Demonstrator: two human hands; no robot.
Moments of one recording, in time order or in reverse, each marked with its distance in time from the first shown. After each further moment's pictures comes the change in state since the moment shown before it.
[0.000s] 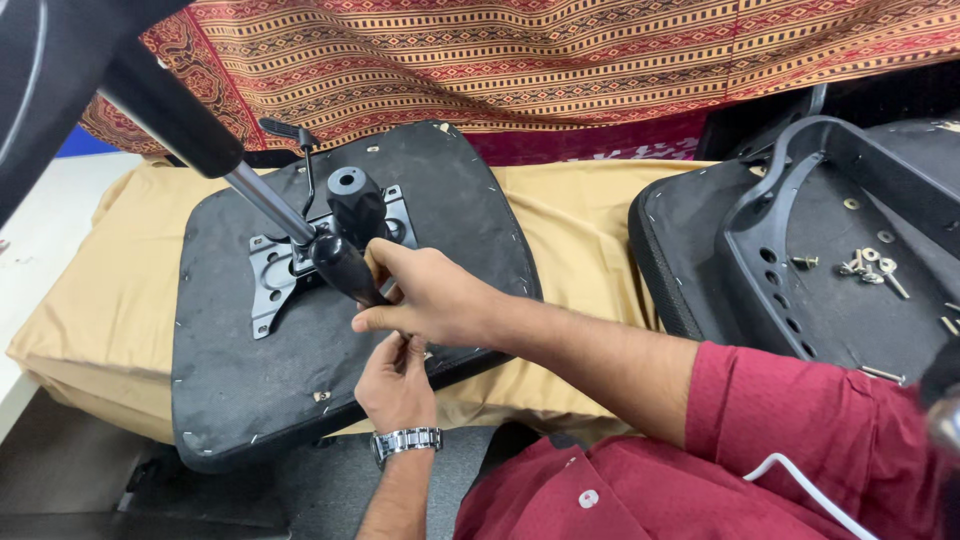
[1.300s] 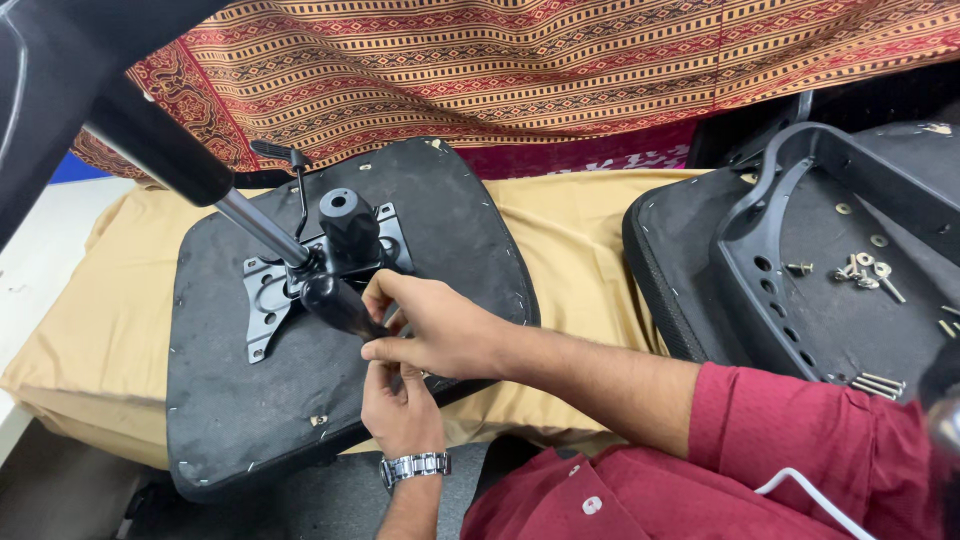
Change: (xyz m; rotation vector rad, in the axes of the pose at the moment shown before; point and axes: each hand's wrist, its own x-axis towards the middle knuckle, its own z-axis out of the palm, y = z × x) left_hand -0.006 -0.002 0.009 -0.272 -0.008 -0.003; right_hand -0.013 0.003 0.000 0.021 0.014 -0.065
